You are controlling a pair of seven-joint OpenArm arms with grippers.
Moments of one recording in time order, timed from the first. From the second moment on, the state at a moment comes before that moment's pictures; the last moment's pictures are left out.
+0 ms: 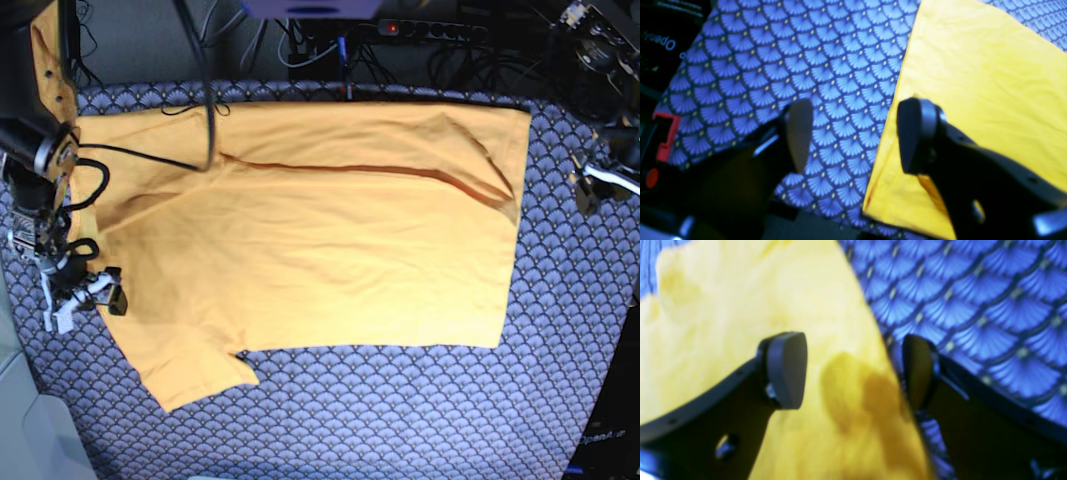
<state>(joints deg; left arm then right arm) 8.0 -6.5 -53.0 110.3 -32.9 -27.6 65.9 37.1 24.0 23.4 13.1 -9.5 39.5 2.0</state>
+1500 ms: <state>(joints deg) -24.4 -6.3 -31.5 70.7 -4.7 -27.6 44.5 34.3 22.9 19.2 16.3 -9.4 39.5 4.1</state>
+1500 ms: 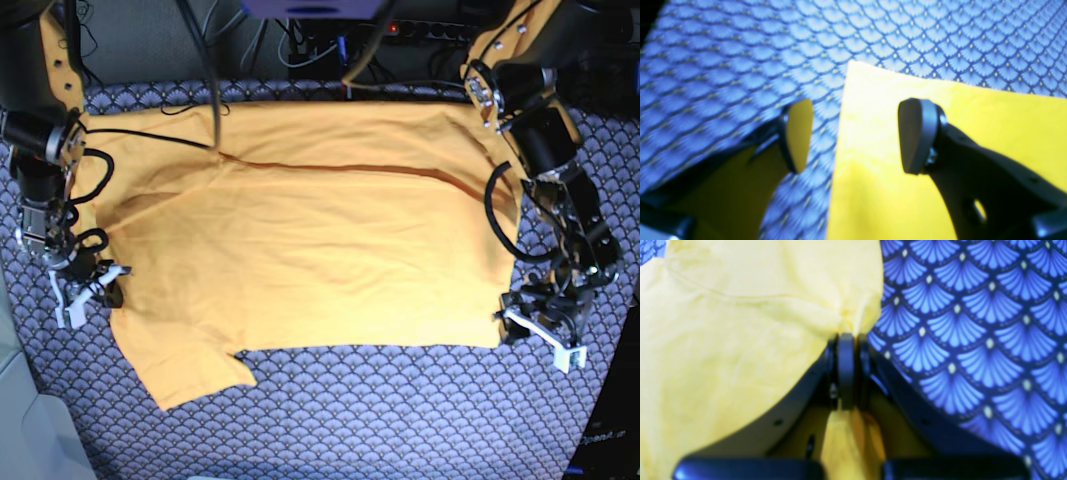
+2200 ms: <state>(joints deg) -35.8 -11.0 -31.8 28.6 6.6 -18.8 14.8 34.3 22.8 19.0 16.3 -9.3 39.5 4.1</state>
